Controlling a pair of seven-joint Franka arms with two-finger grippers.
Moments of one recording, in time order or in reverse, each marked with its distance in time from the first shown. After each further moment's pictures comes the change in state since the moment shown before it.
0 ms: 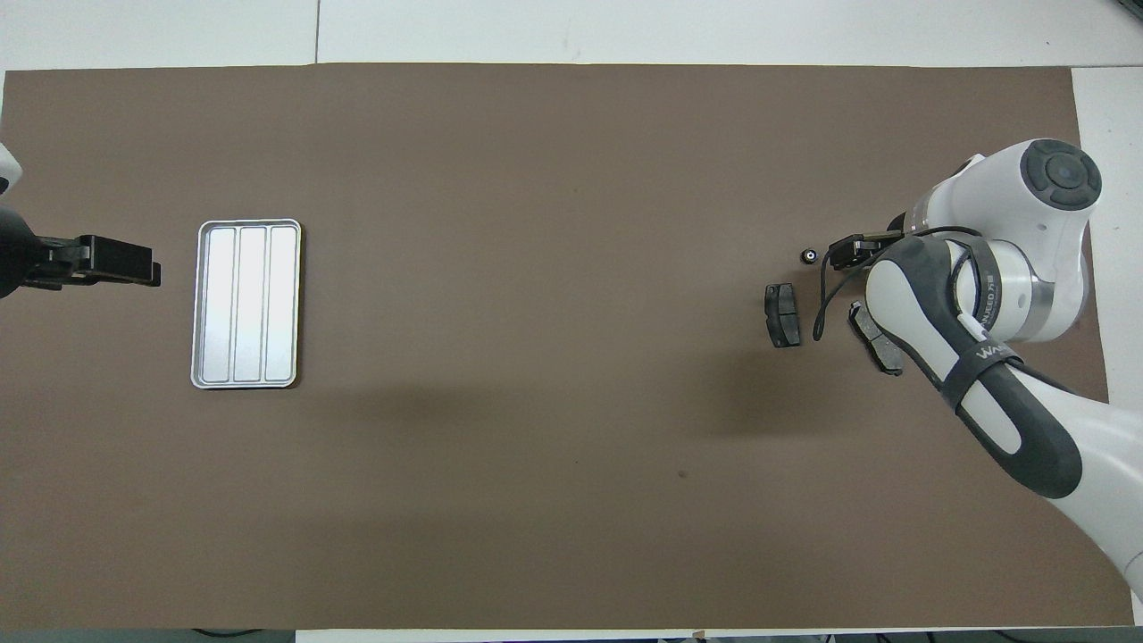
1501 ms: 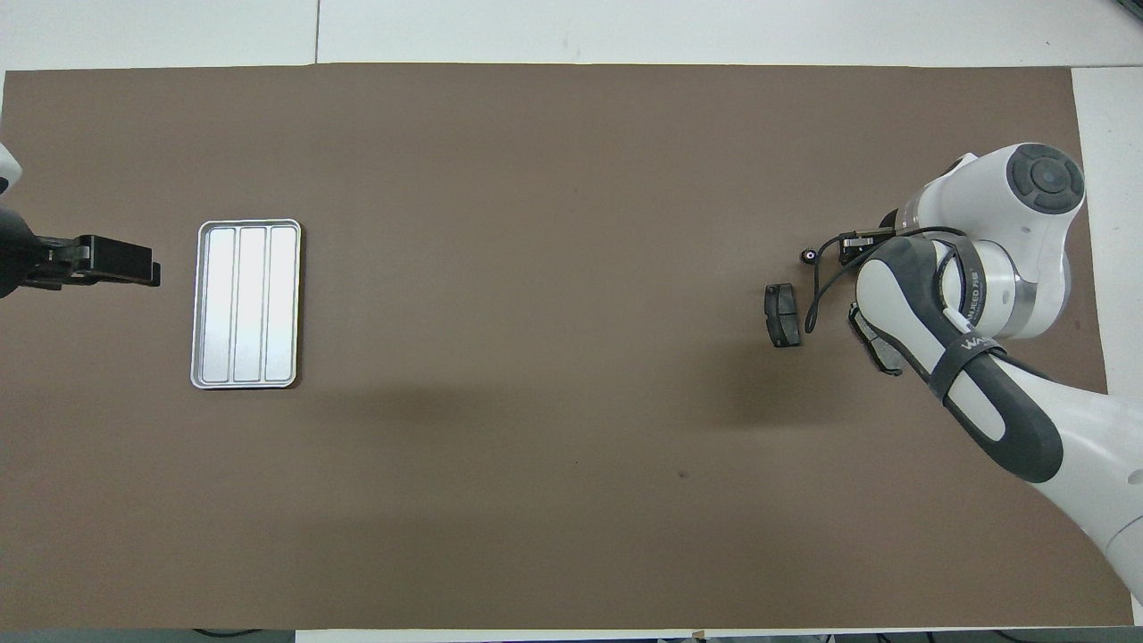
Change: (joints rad) left arm 0.000 0.000 0.000 0.000 0.000 0.000 0.000; right arm 0.000 0.039 0.000 0.013 -0.001 0.056 0.000
